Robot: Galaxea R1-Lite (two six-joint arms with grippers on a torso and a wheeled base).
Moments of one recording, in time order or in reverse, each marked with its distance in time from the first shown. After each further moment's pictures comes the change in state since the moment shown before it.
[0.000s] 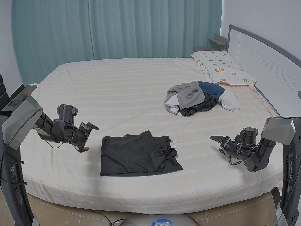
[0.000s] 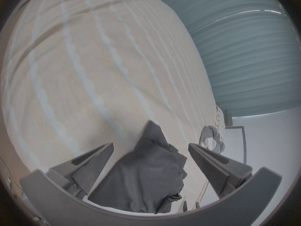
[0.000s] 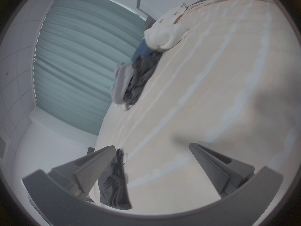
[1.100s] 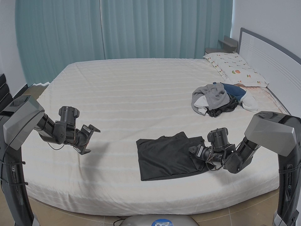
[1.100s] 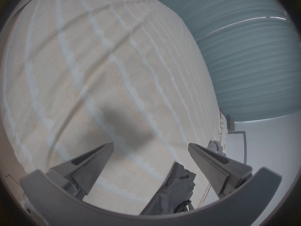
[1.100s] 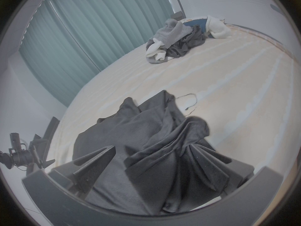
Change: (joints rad) left arm -0.009 0.008 0.012 0.003 0.010 0.012; right arm 0.329 -0.094 -0.114 0.443 -0.482 -0.200
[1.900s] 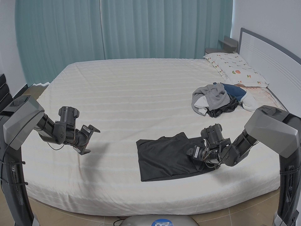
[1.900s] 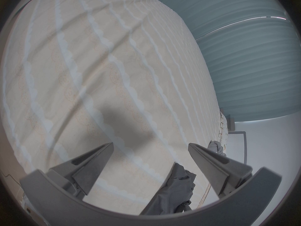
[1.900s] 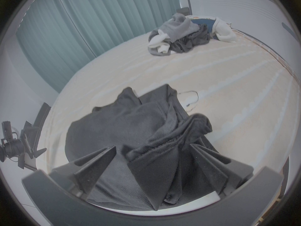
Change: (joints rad) left arm 0.001 0.000 0.002 0.001 0.000 0.000; right arm 0.035 -0.028 -0.128 0.296 -0.031 -0.054
